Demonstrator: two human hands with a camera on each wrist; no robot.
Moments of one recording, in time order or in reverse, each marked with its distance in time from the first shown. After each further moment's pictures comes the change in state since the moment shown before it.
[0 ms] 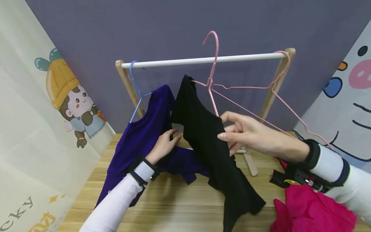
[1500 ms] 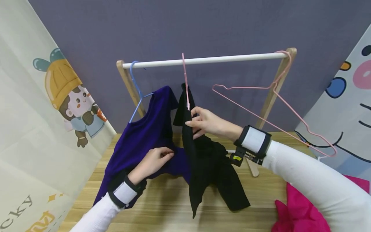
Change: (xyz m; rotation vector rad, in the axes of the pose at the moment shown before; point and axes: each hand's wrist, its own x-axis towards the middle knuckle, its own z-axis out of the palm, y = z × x) left_hand -0.056 0.007 -0.026 0.067 -0.134 0.076; right_hand 0.097 0.054 0.006 -0.002 0.117 0.137
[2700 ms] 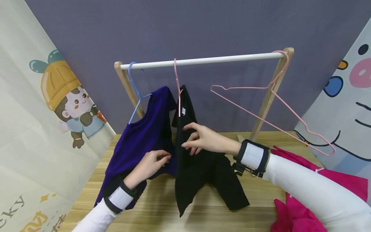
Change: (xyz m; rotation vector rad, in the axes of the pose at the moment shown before) left_hand -0.009 0.002 0.001 -0.080 -0.016 -0.005; right_hand -0.022 0.025 0.016 -0.189 -0.099 -0.071
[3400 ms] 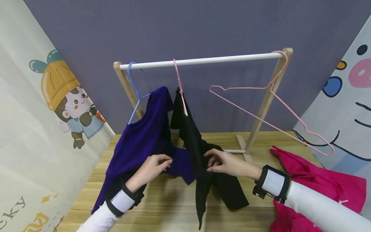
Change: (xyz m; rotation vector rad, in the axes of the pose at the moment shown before) left_hand -0.006 -0.004 0.011 -0.048 -0.052 -0.051; right_hand -0.068 0.075 0.010 -0.173 -0.008 0.003
